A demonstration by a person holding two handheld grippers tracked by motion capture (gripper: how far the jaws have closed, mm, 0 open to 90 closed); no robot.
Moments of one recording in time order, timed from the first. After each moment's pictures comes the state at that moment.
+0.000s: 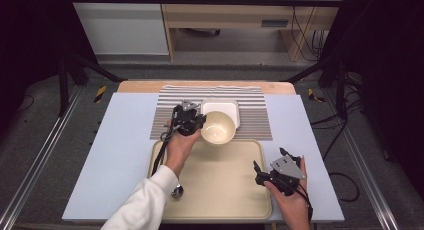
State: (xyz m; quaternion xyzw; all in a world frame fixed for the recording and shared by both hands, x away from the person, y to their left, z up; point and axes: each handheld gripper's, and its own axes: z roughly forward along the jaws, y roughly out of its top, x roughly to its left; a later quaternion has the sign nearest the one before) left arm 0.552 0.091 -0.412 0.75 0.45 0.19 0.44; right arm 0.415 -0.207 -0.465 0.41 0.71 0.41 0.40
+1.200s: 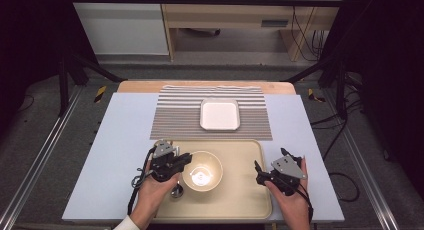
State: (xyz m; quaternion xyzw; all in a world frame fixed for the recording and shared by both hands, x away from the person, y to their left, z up) left arm 0.443 0.149 -0.439 0.76 0.43 0.12 0.47; right arm 0.415 -0.209 -0.466 0.42 0.71 0.40 0.40
